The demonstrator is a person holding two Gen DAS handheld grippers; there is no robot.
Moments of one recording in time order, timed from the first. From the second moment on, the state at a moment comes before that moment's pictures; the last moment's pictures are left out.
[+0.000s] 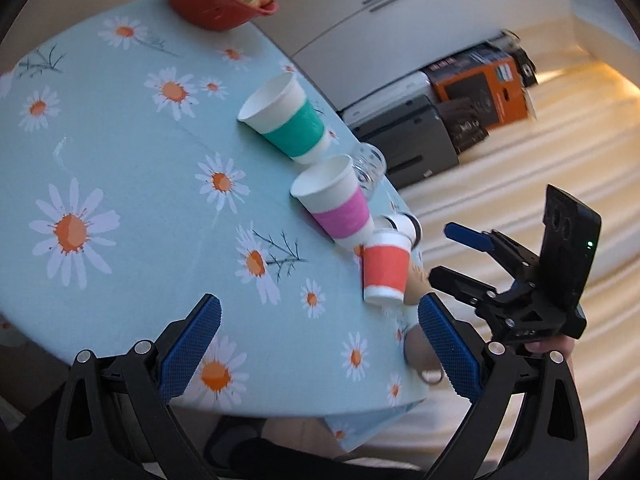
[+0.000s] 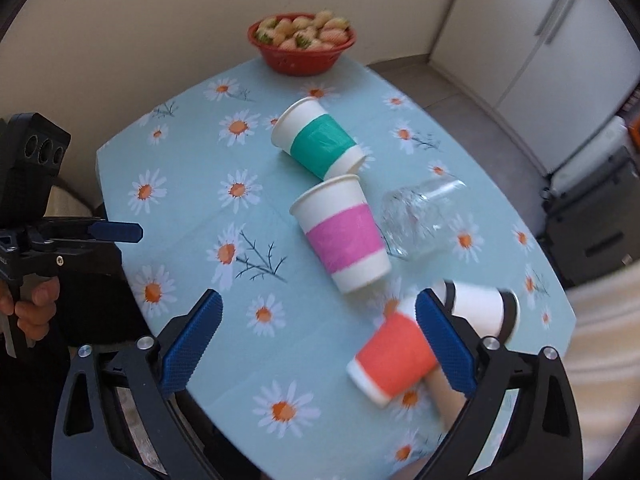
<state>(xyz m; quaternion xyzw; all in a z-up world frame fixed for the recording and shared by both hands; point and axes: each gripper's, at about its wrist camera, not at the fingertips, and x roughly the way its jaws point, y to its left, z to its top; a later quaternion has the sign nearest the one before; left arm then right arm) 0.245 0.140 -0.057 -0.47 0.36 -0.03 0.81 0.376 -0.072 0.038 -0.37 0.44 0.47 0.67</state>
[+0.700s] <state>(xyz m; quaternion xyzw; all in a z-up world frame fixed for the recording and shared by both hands) 0.265 0.164 -0.088 -0.52 0.38 -0.03 0.77 0.413 0.016 -0.054 -0.54 0.49 0.46 0.51</state>
